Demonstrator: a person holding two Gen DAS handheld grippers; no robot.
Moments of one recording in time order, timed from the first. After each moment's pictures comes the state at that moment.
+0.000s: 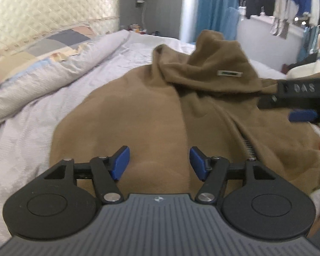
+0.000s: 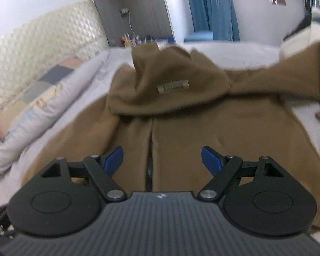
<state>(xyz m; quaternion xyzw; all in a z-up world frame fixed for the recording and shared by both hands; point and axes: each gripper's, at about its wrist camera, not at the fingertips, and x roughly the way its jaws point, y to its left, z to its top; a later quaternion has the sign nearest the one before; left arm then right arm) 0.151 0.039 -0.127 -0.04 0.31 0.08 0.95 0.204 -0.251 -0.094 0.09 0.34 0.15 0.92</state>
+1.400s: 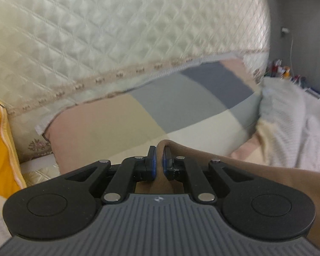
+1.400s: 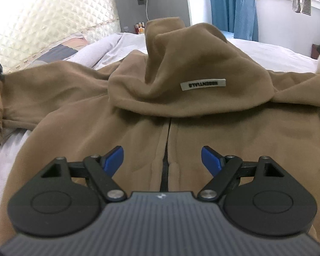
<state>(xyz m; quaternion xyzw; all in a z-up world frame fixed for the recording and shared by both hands) 0.426 0.430 -0.064 -0.07 0.27 0.40 0.87 0.276 -0.191 -0.147 0.03 0.33 0.18 0.93</state>
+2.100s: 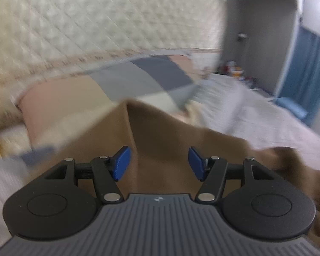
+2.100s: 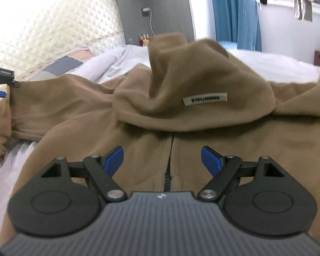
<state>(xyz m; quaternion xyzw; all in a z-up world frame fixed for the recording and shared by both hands) 0.350 0.318 -0.052 -0.15 0.25 0.26 0.92 0.268 -0.198 -0.132 0.04 0.29 0.20 0.94</state>
